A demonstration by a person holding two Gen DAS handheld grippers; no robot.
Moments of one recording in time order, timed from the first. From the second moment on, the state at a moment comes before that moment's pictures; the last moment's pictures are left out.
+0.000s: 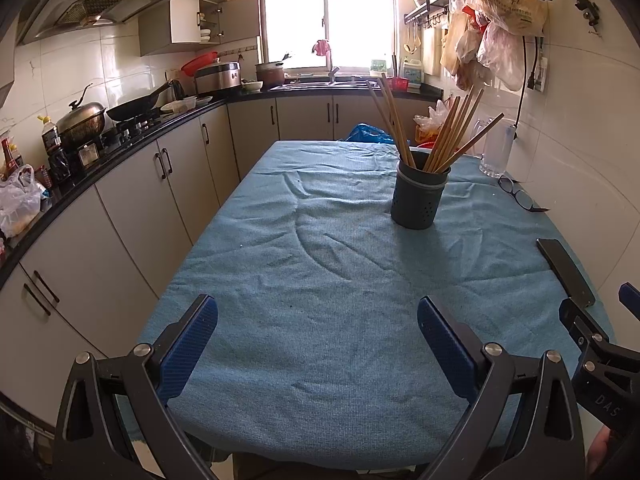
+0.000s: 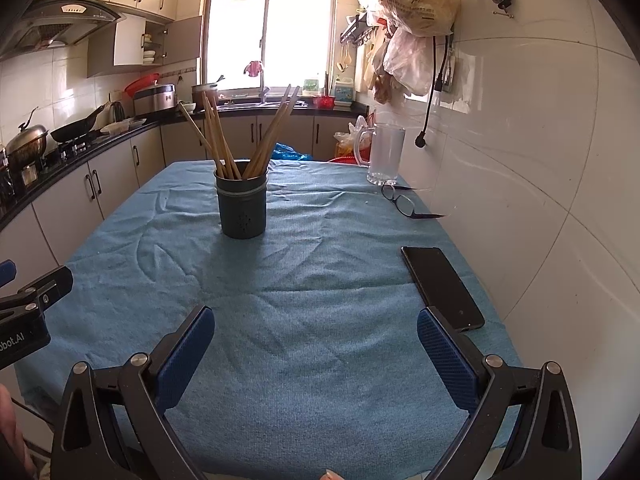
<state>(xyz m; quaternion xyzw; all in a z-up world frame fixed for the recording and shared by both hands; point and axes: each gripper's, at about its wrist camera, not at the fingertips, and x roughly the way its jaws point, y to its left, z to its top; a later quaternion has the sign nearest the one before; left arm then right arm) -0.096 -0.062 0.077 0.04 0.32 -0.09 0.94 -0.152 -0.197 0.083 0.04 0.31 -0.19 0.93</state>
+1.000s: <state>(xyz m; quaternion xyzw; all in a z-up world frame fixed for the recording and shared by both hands) -0.095 -0.060 0.070 0.04 0.32 -0.09 0.94 -0.150 -0.194 0.079 0.03 0.31 -0.19 0.93</state>
